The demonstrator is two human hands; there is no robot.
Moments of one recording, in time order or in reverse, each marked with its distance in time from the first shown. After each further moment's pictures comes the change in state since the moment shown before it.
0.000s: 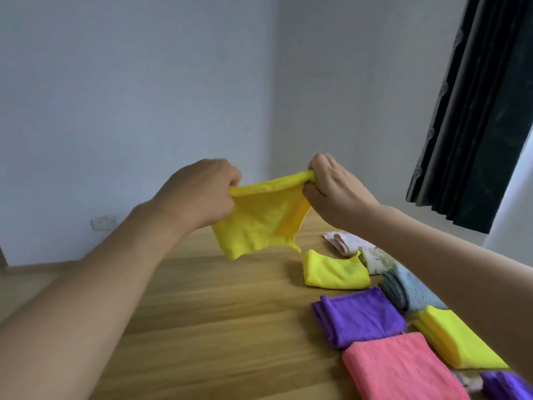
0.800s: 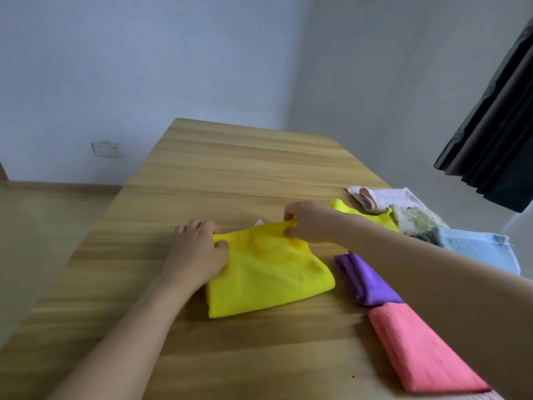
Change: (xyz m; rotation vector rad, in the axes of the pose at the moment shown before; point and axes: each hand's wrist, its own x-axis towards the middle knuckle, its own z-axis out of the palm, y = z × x) left_hand -0.122 -0.048 0.207 -0.163 -0.270 -0.517; right_hand -0.043 -0.009 0.167 -0.079 -0.837 0.178
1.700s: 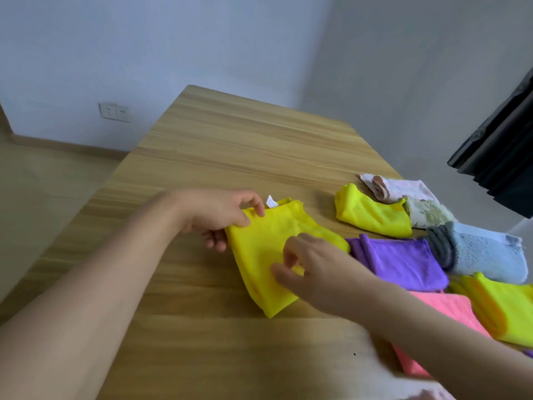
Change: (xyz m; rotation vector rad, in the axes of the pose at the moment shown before) left_hand 0.010 0.012 -0.048 -0.535 -0.790 0.071; right_hand -0.095 -0.044 0.051 0.073 0.105 -0.181
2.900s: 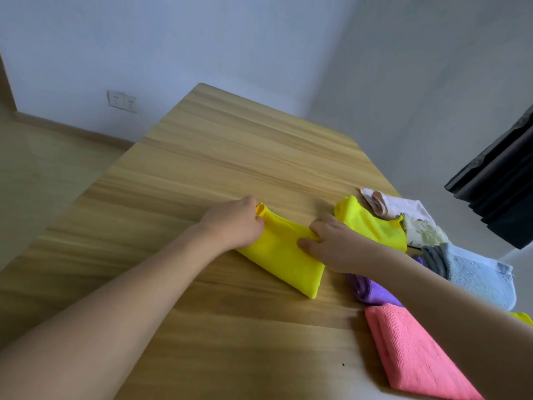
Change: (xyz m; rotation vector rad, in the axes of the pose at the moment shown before) left_hand 0.033 -0.008 0.043 0.418 0.562 -0.030; right_hand 0.040 0.045 -0.023 -0.135 -0.231 0.257
